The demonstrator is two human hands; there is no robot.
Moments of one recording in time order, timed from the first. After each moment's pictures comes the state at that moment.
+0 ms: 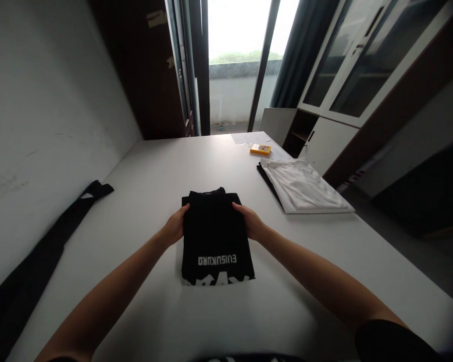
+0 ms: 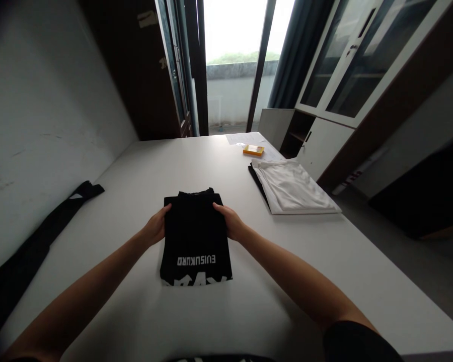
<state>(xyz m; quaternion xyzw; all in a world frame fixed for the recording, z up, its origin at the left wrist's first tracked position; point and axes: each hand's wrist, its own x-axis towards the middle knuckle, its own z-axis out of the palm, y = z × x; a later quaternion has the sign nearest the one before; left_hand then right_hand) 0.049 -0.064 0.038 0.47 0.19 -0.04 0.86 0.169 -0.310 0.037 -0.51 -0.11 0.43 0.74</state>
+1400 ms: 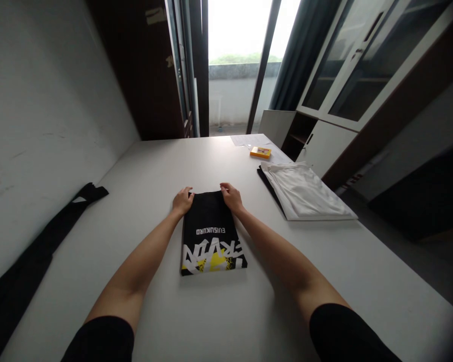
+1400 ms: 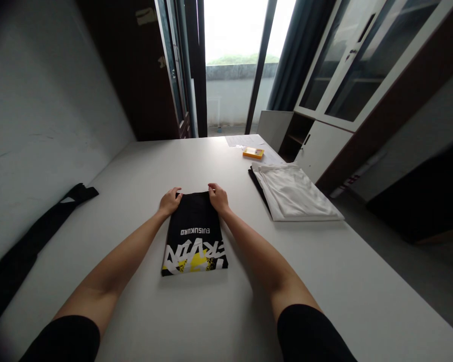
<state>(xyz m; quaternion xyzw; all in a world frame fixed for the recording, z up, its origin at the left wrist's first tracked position) 0.191 0.009 -0.027 0.92 0.18 0.16 0.32 0.291 -0.217 -0.016 -0.82 -0.23 0.01 0.52</state>
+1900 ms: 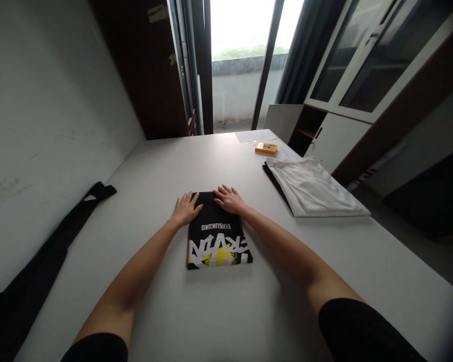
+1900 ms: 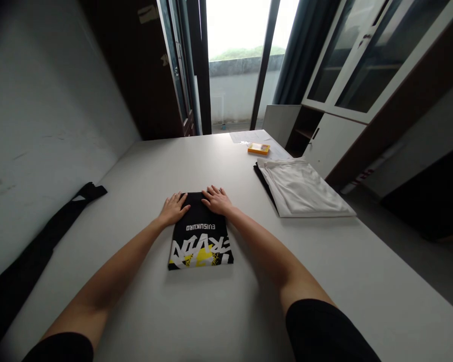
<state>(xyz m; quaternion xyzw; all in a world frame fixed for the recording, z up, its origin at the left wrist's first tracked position) 0.141 0.001 -0.046 0.98 0.10 0.08 0.17 0.284 -0.216 -0.042 -0.87 -0.46 0.02 0.19</state>
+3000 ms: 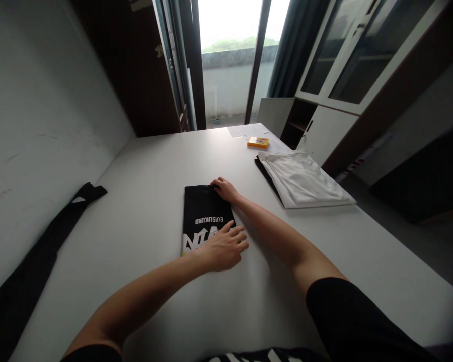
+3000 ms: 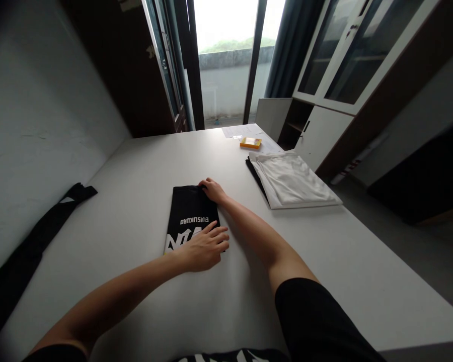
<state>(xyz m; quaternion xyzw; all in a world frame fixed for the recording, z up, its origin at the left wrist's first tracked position) 0.061 -0.189 0.028 0.93 -0.36 0.05 0.04 0.325 -0.215 -0.050 -0.82 -0.45 -0.03 0.34</state>
